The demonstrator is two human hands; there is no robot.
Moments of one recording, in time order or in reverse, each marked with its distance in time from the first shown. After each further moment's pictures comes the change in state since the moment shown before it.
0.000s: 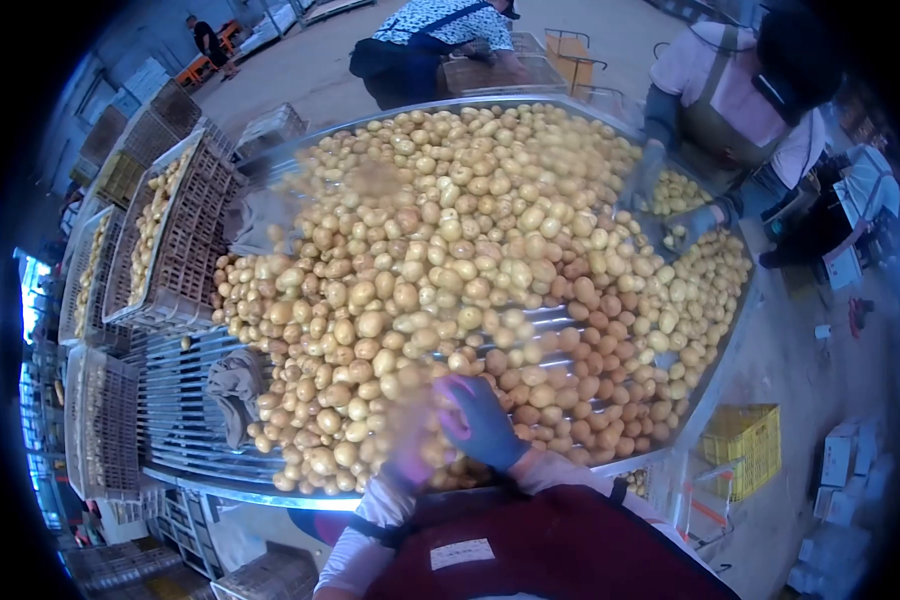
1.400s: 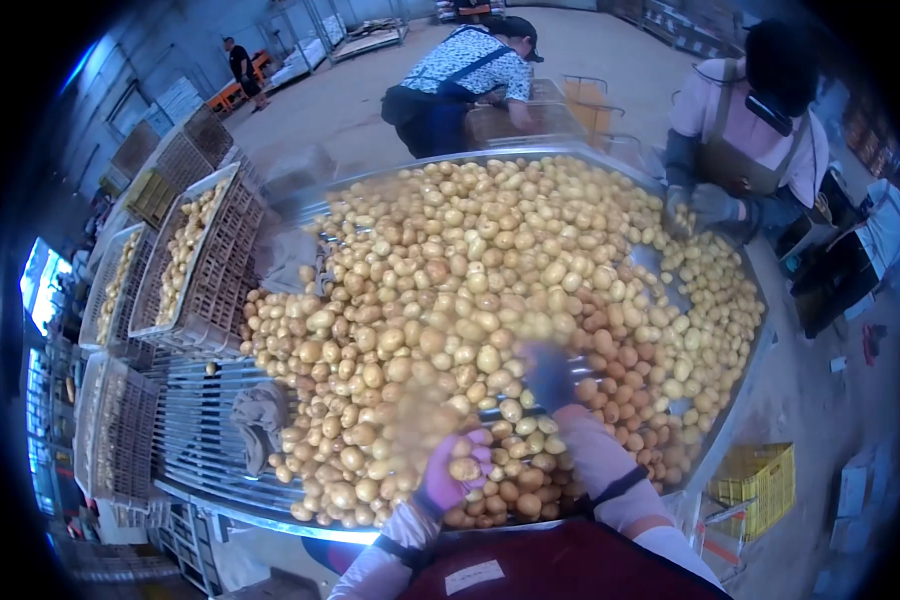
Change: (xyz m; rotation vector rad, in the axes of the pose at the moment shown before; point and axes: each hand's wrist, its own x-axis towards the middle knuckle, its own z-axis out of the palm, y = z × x) left_hand 0.022 0.011 0.010 -0.215 0.063 -0.106; right_hand 0.070 0.174 -0.041 -0.316 0.084 0.109
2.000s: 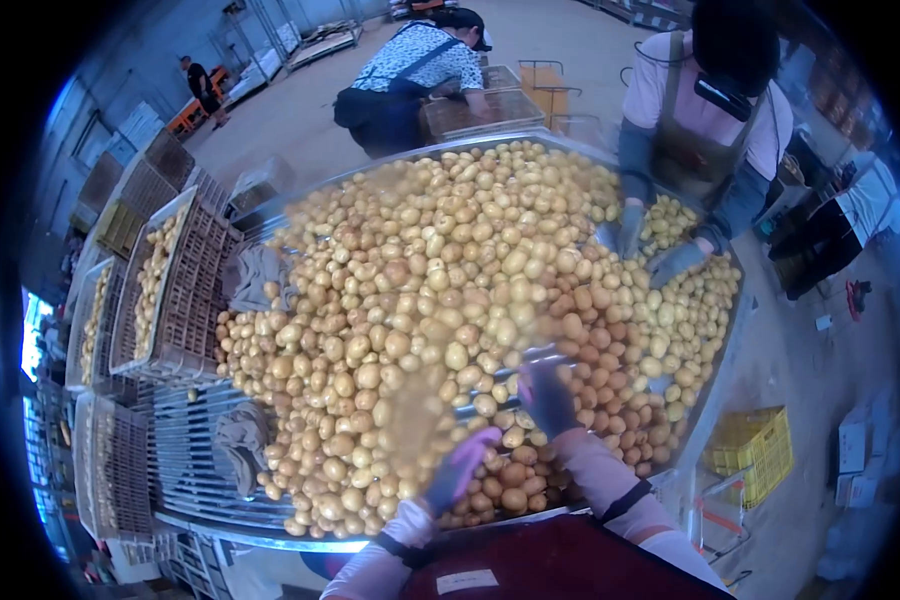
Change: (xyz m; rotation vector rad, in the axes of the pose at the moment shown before) left_hand 0.031 -0.028 0.008 0.934 -0.134 0.314; right_hand -0.063 -0.013 -0.033 -0.107 0.163 0.086
